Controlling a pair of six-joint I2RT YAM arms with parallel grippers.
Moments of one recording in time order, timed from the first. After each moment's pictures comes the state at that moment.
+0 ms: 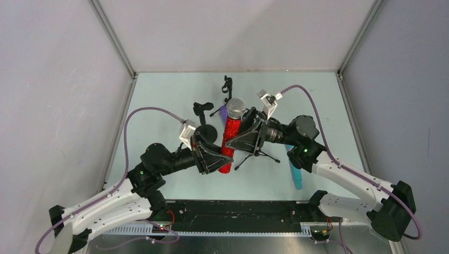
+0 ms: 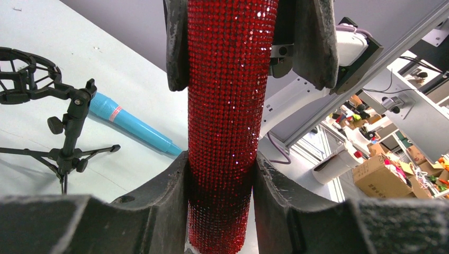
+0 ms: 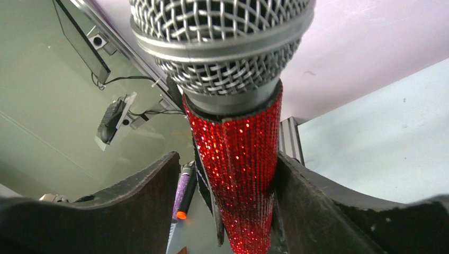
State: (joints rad) left arm -0.97 0.64 0.61 0.17 0.30 -0.63; right arm 0.81 1.06 0.83 0.60 -0.68 0.87
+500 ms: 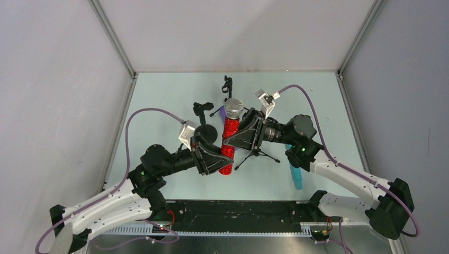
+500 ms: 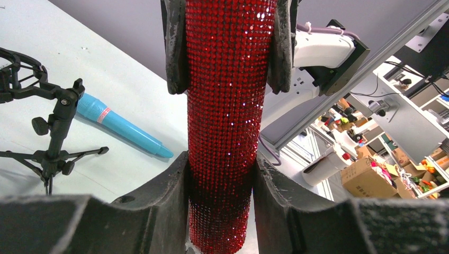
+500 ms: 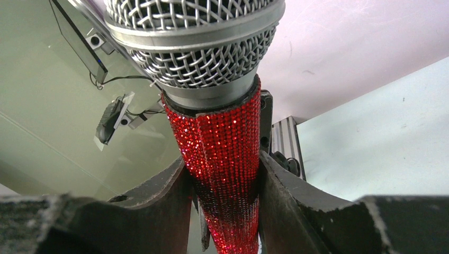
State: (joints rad) left arm -0.98 0.64 0.59 0.22 0.30 -0.67; right arm 0.81 1.09 0.83 0.63 -0.69 0.88
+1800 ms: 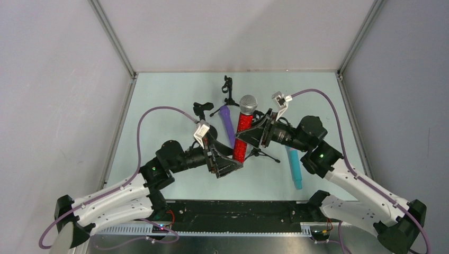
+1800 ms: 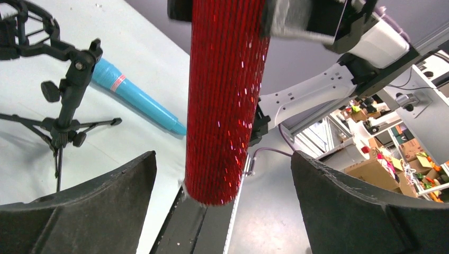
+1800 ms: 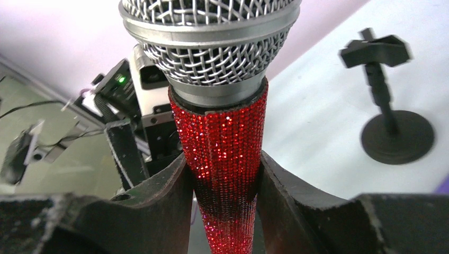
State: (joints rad) left arm -0.98 0.77 0.57 0.23 0.30 -0.67; right arm 0.76 0.91 0.83 0.19 -0.46 0.67
